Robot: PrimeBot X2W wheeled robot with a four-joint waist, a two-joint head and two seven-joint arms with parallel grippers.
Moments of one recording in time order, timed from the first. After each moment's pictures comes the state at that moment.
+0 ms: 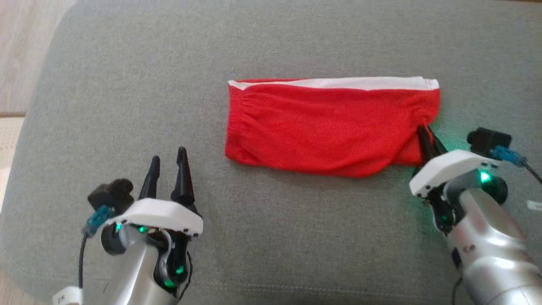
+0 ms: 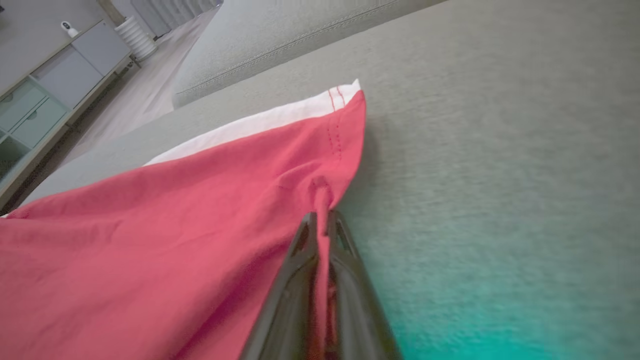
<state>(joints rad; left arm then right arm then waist) -0.23 0.03 -0.26 0.39 -0.59 0.09 -0.26 -0.60 -0.16 0.26 1.00 0.60 0.12 -0.15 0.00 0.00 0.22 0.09</state>
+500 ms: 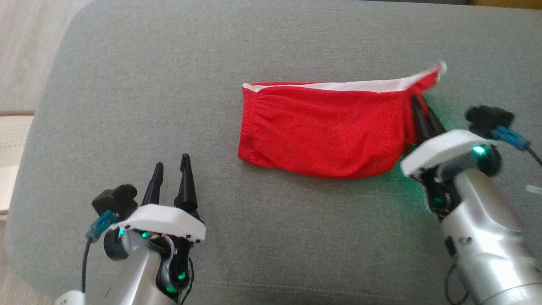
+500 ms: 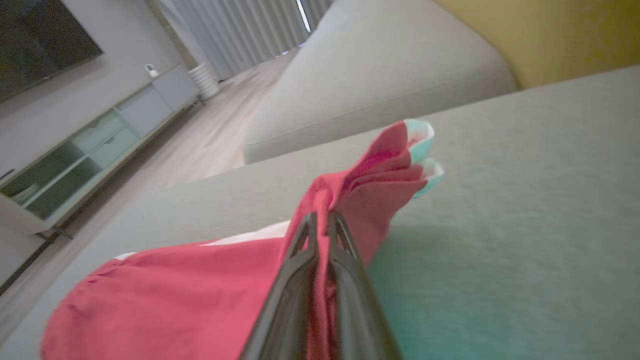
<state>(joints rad) -0.21 0.03 -0.28 0.39 -0.58 0.09 -0.26 -0.57 -0.17 0.27 0.77 0.61 0.12 -0.13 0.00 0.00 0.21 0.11</state>
